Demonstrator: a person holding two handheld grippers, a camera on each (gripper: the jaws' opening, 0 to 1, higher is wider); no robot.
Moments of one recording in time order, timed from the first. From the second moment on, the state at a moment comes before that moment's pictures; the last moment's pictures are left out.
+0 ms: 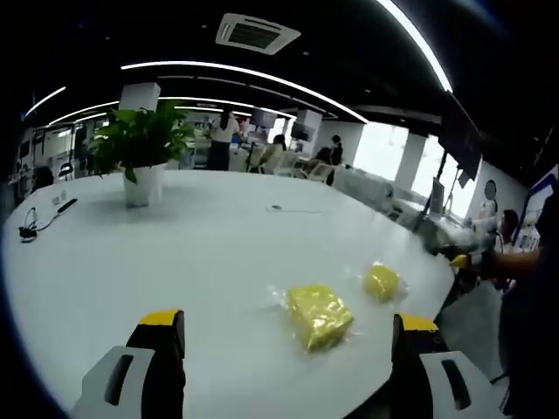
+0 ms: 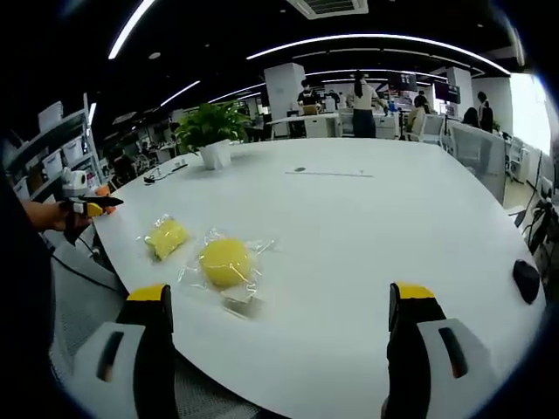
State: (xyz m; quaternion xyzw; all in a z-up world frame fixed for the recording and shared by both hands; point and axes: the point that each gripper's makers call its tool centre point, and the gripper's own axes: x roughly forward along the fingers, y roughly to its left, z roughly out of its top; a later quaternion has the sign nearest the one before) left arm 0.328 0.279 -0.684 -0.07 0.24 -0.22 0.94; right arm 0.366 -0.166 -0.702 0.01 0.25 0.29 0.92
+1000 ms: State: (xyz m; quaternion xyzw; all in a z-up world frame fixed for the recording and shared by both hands) left arm 0.335 0.273 -0.680 -0.11 0.24 -0.22 0.94; right arm 0.360 -0.165 -0.707 0.02 0.26 0.29 0.92
